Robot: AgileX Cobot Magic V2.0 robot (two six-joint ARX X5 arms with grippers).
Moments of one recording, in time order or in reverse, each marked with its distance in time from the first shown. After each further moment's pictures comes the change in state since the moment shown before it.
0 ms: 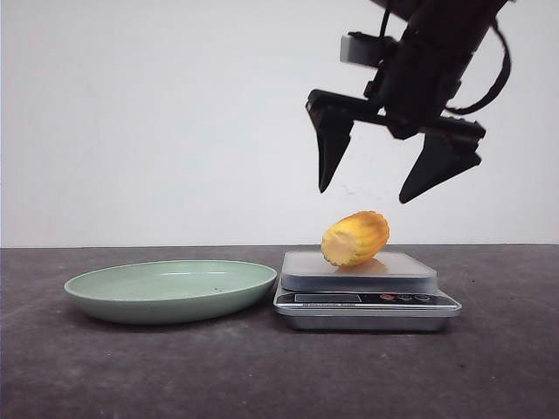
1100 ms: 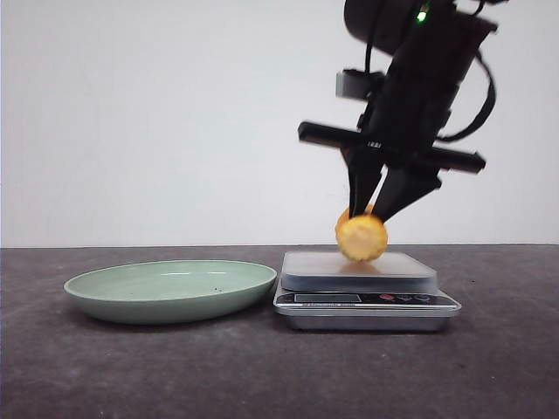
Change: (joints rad) left arm 0.000 0.000 0.000 -0.023 0.000 0.000; right arm 0.032 0.018 0.000 -0.045 0.023 0.121
